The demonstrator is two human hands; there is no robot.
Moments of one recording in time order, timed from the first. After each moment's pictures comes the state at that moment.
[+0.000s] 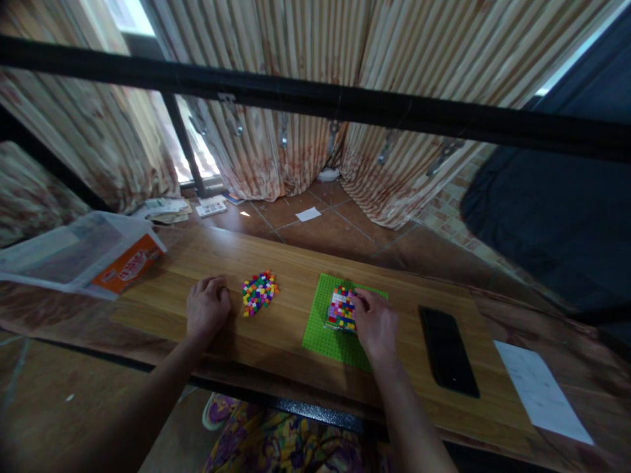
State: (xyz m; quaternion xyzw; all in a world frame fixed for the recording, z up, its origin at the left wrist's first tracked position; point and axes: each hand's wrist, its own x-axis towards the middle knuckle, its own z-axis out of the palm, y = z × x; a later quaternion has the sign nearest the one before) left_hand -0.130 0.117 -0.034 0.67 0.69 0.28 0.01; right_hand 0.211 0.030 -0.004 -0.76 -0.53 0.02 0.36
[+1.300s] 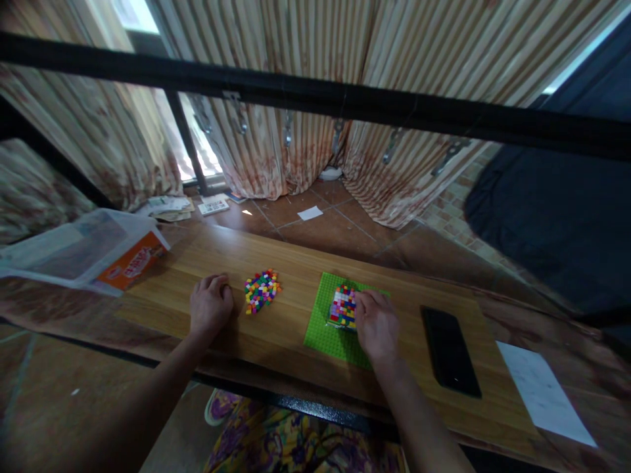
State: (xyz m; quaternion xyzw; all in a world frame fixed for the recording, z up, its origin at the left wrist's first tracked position) left_hand -0.131 0.117 -0.037 0.67 0.68 0.28 -0.01; right_hand 0.214 0.026 -0.009 -0.70 -0.64 -0.08 0.30
